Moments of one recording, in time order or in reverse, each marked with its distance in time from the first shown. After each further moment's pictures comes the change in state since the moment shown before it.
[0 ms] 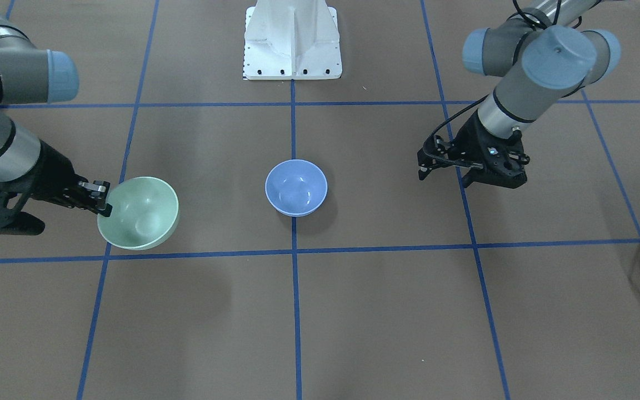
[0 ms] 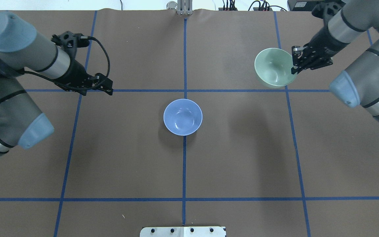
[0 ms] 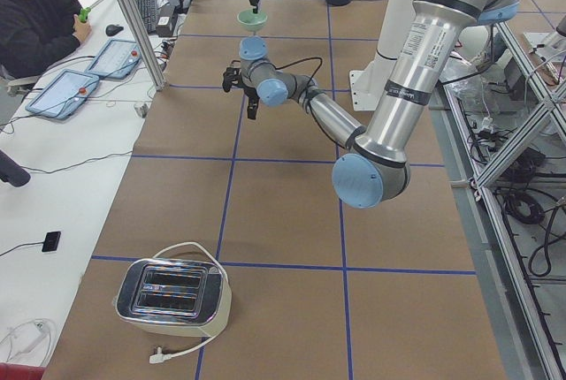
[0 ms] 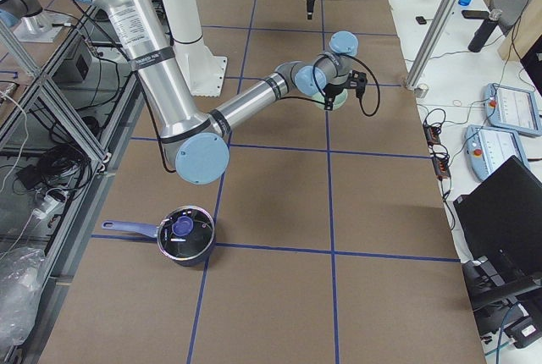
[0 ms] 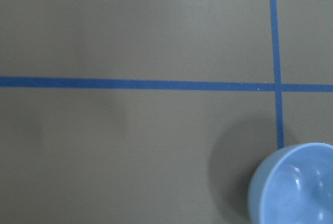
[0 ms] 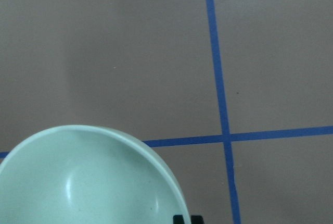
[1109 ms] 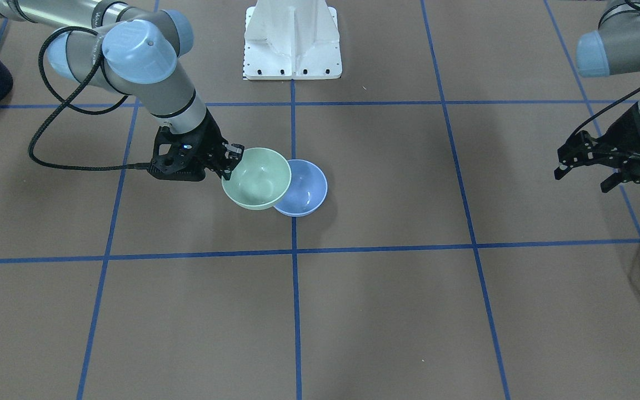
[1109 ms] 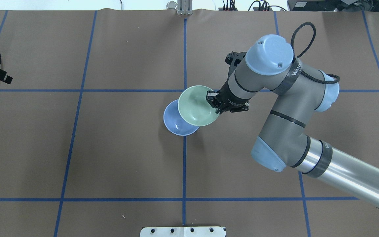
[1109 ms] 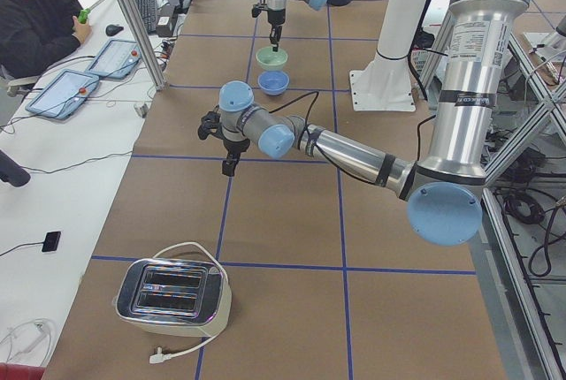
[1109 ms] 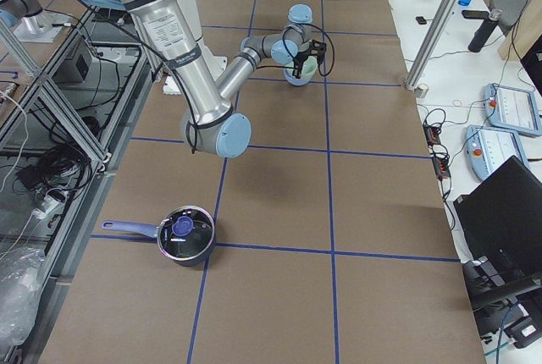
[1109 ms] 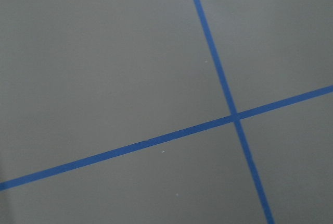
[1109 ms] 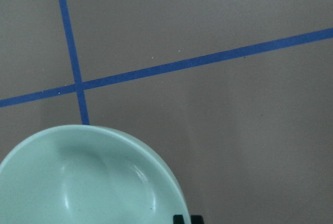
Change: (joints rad) left arm -0.301 0.257 0.002 -0.010 -0.086 0.515; right arm -0.343 0.160 0.029 0.010 -0.266 0.359
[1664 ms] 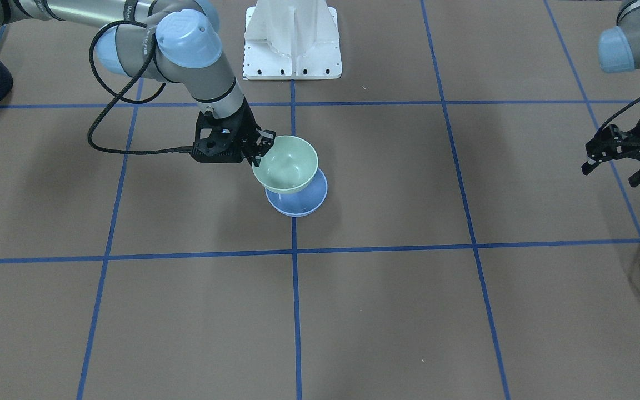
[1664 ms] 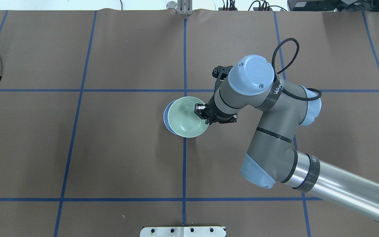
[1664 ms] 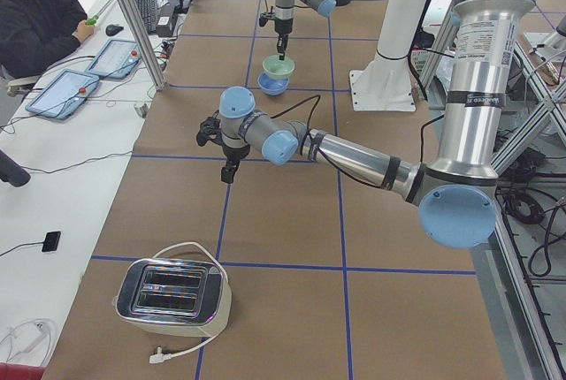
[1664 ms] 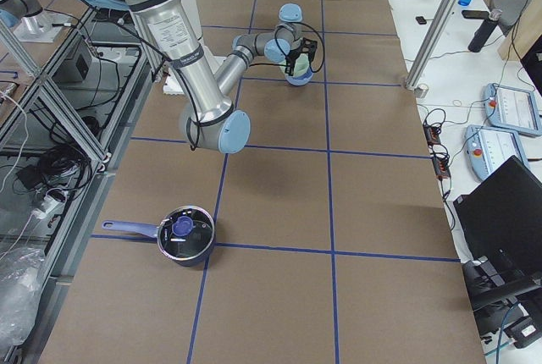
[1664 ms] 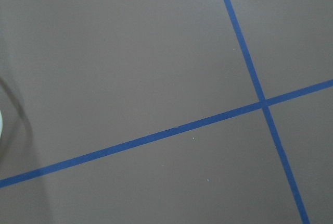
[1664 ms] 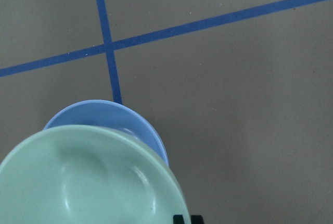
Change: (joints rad) left arm -0.036 0.022 -0.002 -0.005 -0.007 0.025; right arm -0.079 0.013 -0.018 0.028 -0.075 0.027
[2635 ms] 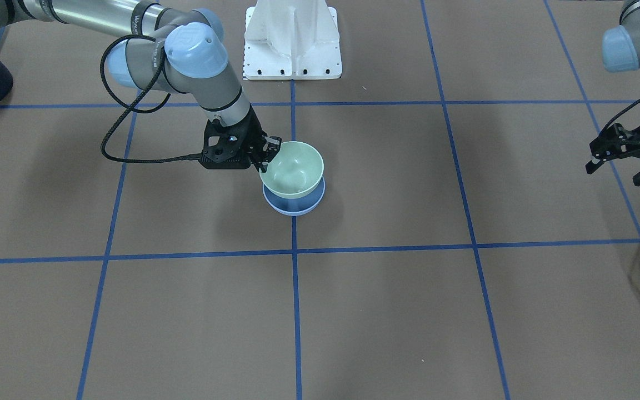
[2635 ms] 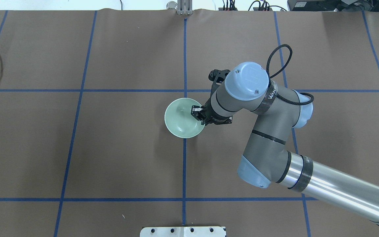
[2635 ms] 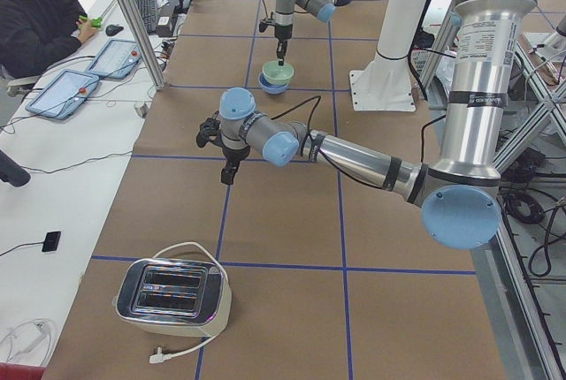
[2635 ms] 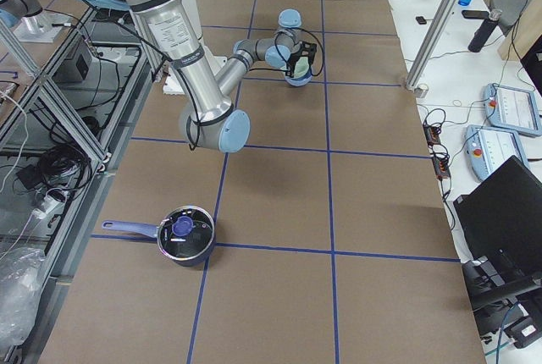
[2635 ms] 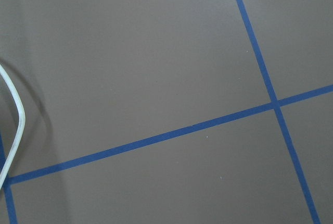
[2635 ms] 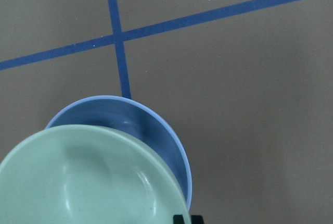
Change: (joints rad) left arm -0.007 0.004 0.000 -0.002 -0.002 0.002; right arm -0.006 0.007 -0.053 0.081 -0.011 0.011
